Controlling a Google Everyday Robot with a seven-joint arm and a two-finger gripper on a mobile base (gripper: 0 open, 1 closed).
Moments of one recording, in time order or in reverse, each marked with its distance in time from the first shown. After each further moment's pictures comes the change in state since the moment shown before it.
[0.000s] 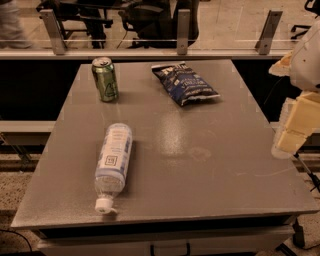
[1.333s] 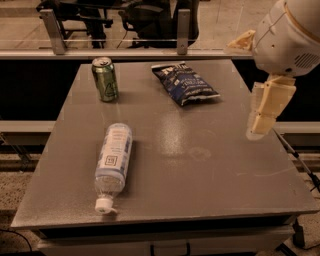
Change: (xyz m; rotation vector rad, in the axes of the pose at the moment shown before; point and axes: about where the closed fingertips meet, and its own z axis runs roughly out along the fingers) arm -0.071 -0.015 -0.002 0.033 -0.152 -0.332
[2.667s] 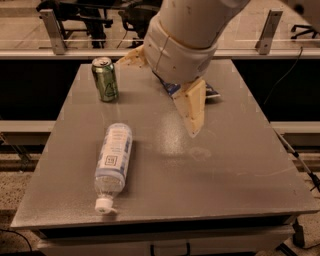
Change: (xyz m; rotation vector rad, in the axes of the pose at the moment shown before) arm -0.139 0.003 0.049 -0.057 -0.040 -0.753
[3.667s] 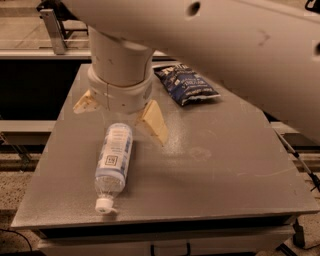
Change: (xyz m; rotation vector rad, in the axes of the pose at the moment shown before) arm -0.056 -0.021 0.072 -0.149 0.014 -0.351
